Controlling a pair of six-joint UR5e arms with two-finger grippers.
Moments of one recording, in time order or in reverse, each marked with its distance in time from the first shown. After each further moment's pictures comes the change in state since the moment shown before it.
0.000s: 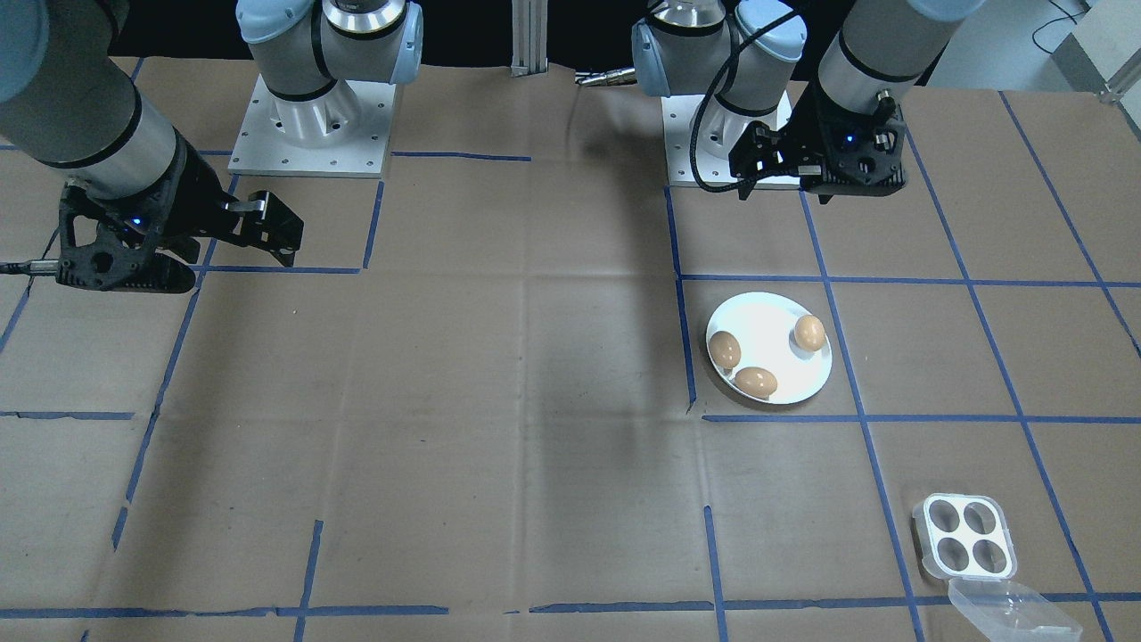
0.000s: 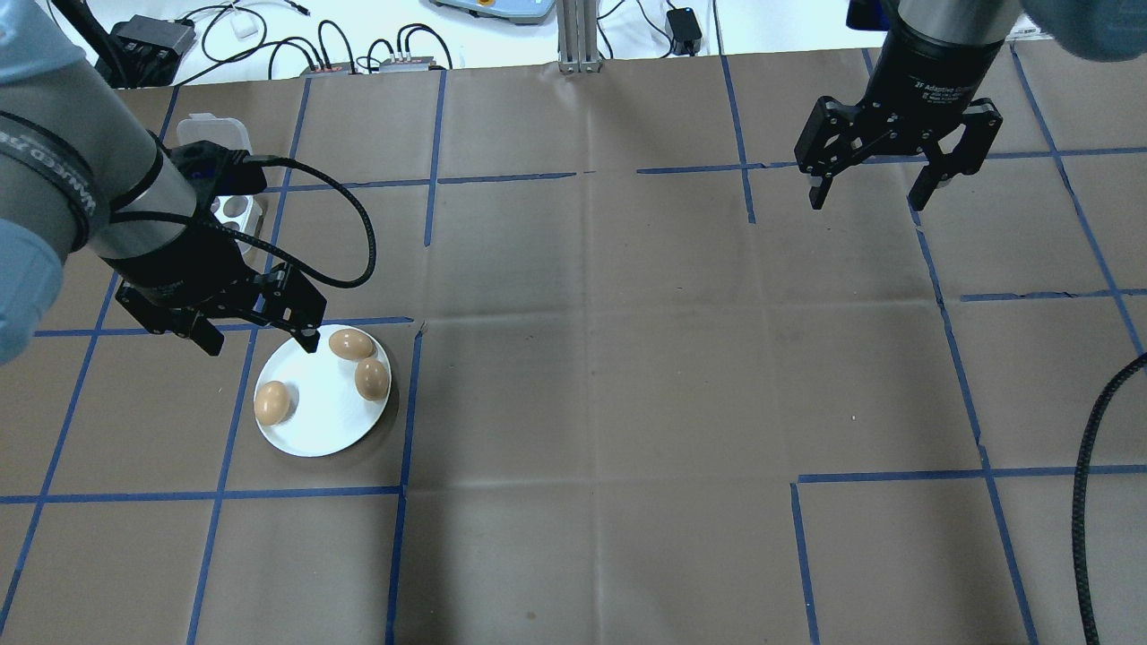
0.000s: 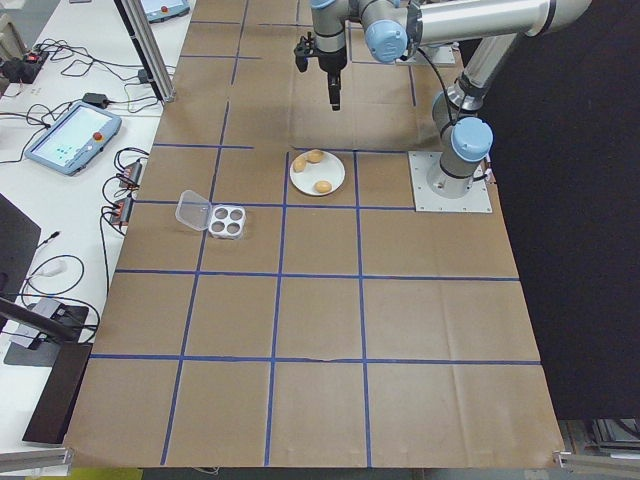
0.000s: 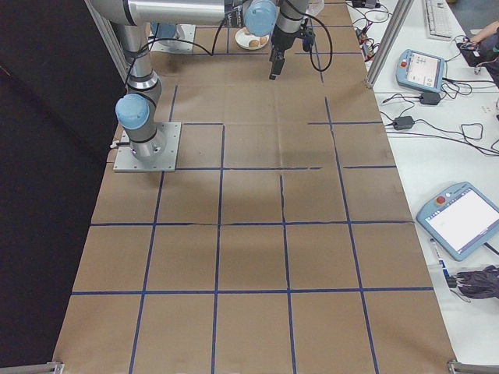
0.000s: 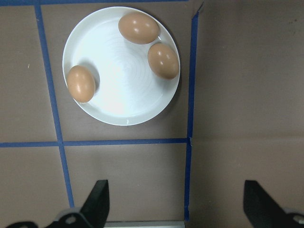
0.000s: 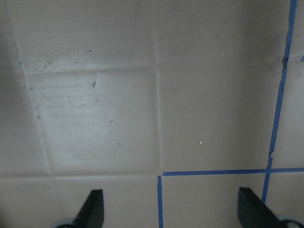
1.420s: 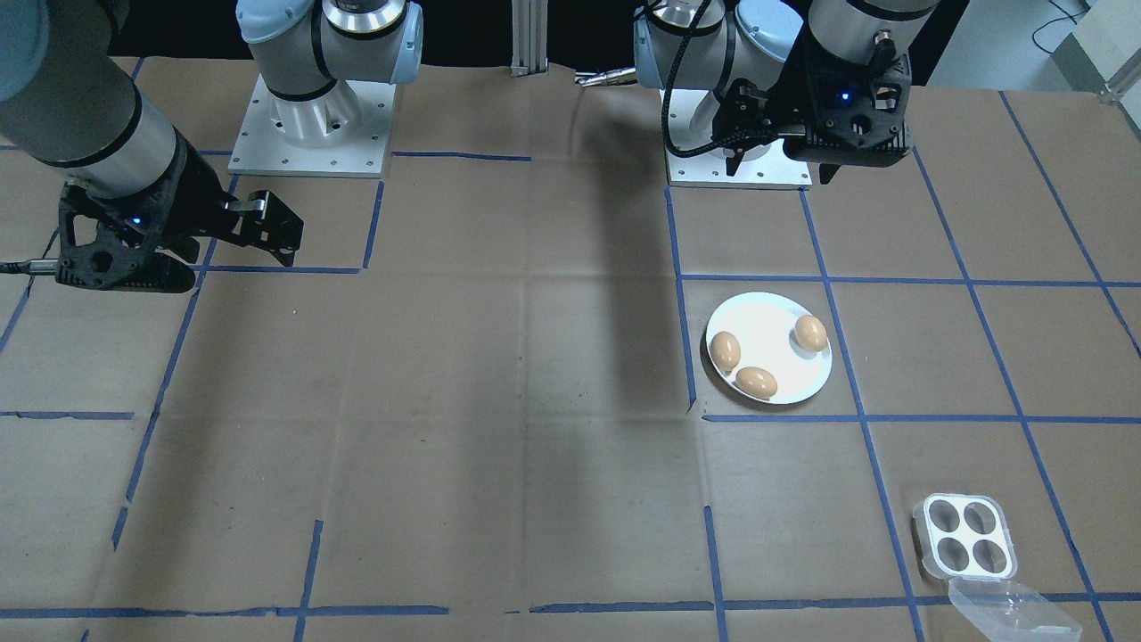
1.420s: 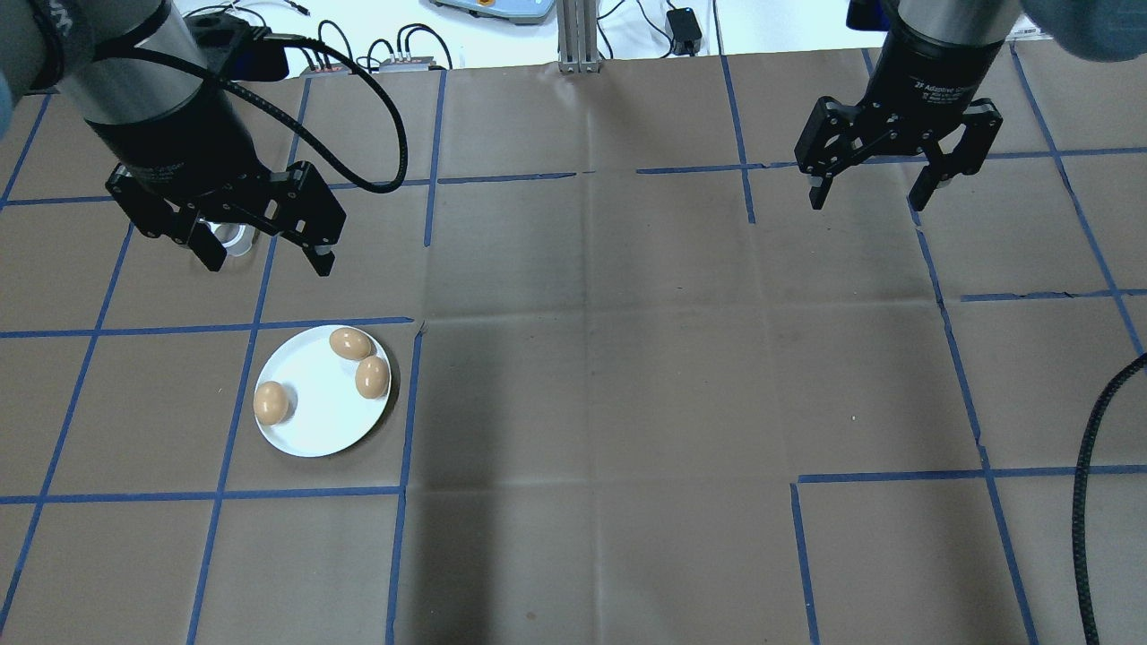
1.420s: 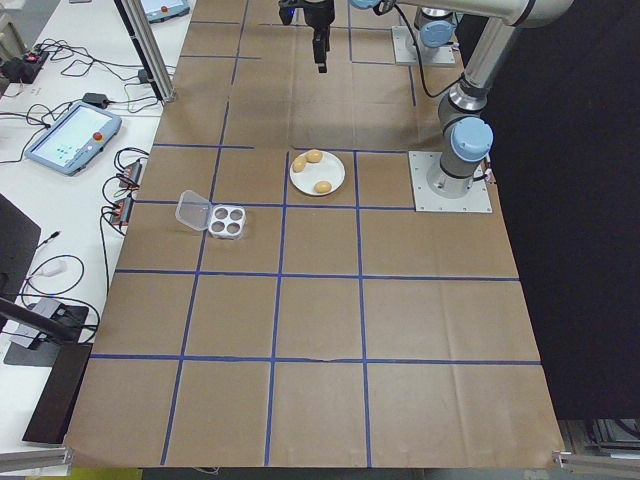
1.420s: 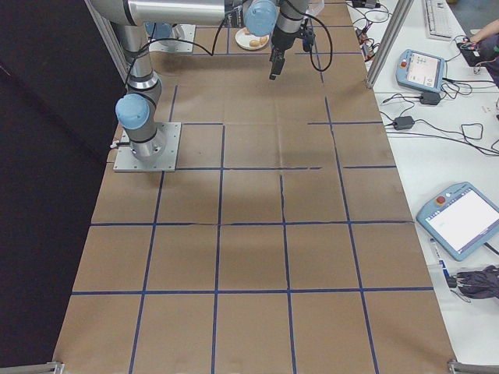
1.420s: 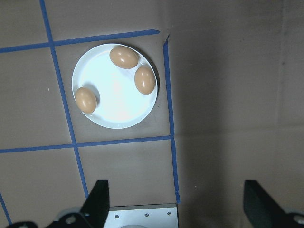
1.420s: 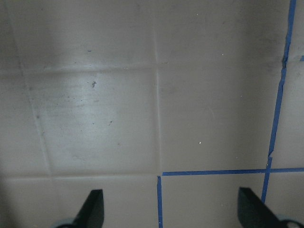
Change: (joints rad) left arm -0.098 -0.123 0.263 -0.149 0.013 -0.039; right arm 0.000 0.000 0.000 0.000 -0.001 0.000
